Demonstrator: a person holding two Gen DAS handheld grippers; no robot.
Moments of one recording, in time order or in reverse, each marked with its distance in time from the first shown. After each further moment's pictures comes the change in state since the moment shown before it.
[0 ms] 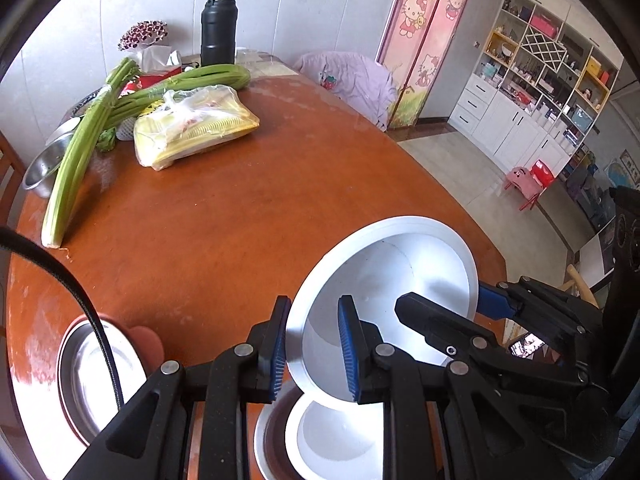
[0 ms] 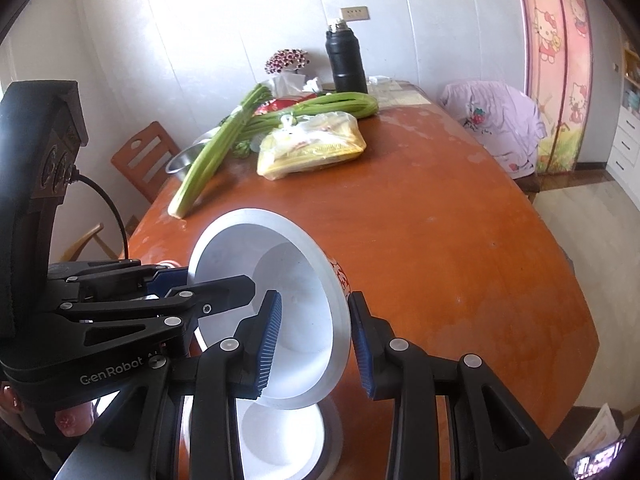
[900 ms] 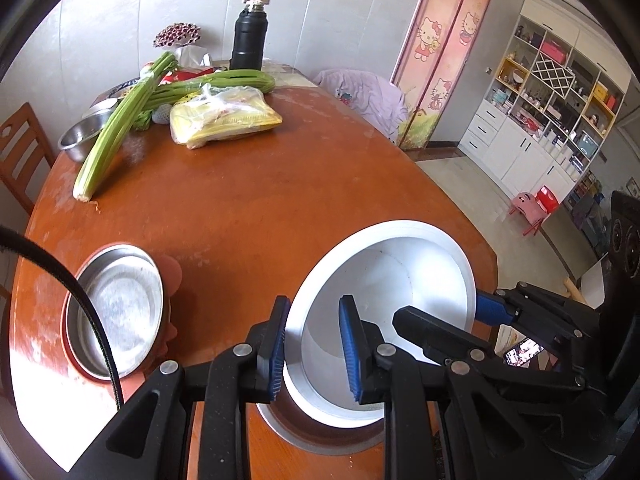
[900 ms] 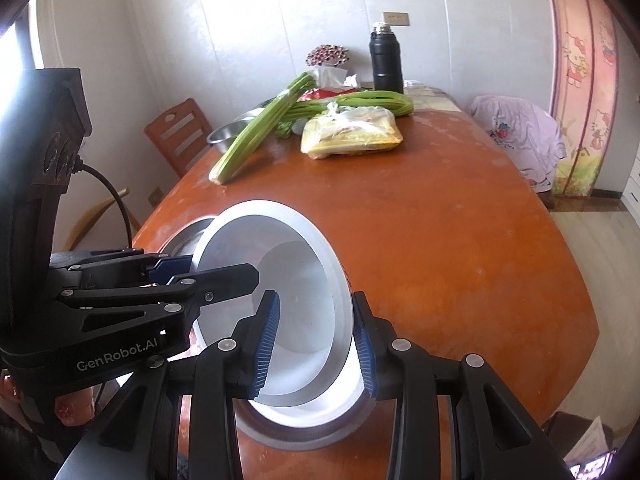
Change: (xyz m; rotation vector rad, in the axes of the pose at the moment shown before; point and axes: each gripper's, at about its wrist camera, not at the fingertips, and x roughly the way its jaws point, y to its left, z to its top) left arm -0.036 0.008 -0.062 -0.087 -0.073 0.023; right arm -0.027 0.037 -0.044 -0.114 0.014 0.055
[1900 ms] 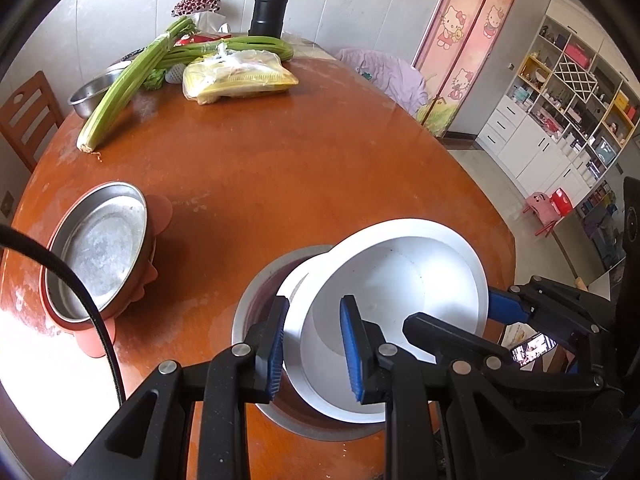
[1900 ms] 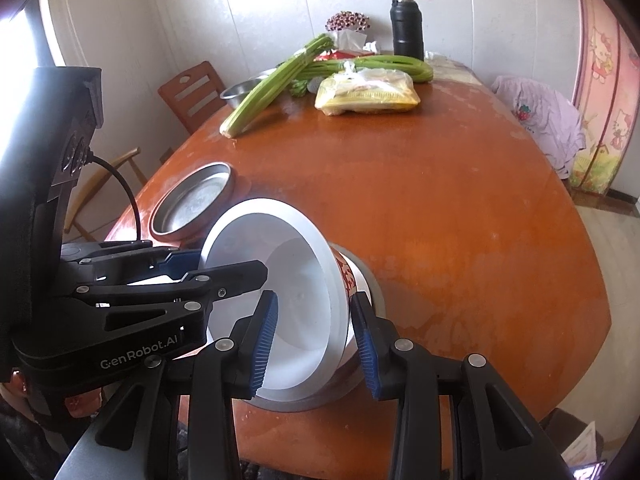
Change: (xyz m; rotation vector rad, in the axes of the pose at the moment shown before) left arm 0.031 -0.002 -0.033 -0.062 0.064 0.039; right arm 0.017 -0.008 -0.025 -0.057 0.119 0.047
